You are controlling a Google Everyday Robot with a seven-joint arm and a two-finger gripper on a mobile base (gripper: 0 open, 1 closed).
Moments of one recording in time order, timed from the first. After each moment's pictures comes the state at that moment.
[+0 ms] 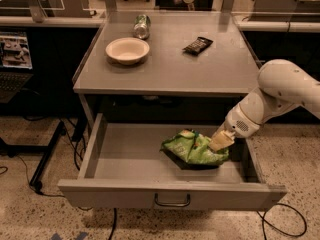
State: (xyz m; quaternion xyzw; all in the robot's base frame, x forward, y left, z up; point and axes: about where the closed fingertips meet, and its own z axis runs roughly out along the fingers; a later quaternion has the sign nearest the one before) arm 0.526 -0.181 0.689 -0.48 0.85 0.21 0.12
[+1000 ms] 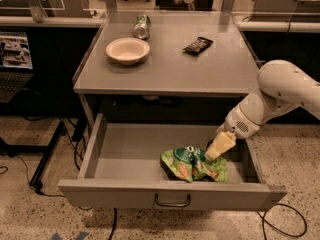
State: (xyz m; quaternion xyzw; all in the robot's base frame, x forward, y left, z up) arm 0.526 -0.181 0.689 -0.48 0.85 0.21 0.12
